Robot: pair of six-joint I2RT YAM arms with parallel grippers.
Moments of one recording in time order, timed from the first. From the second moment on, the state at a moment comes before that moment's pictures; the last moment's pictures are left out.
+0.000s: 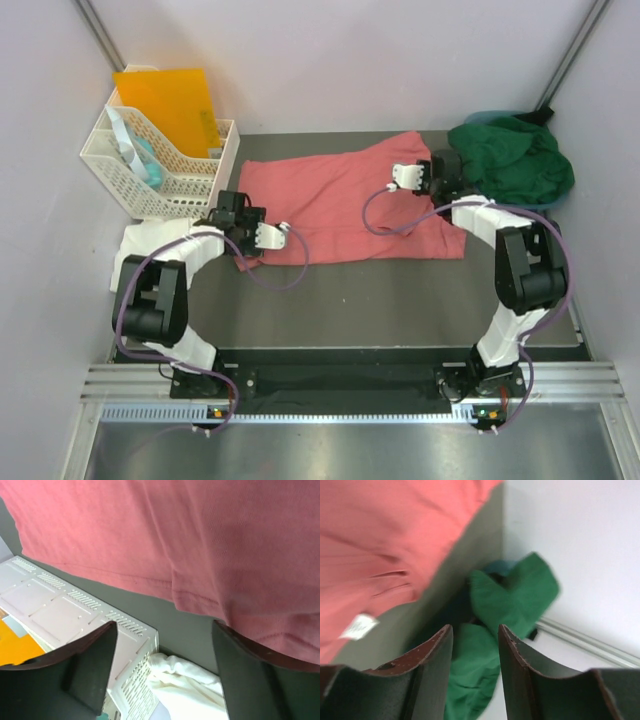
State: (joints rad) left arm -0.17 1.59 0.90 -0.26 0.03 1.51; right arm 0.22 1.78 1.13 0.17 0.22 -1.42
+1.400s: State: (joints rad) left arm -0.17 1.27 0.60 -0.42 0.19 1.56; right arm 0.25 1.53 0.89 -0.49 0.01 -1.18
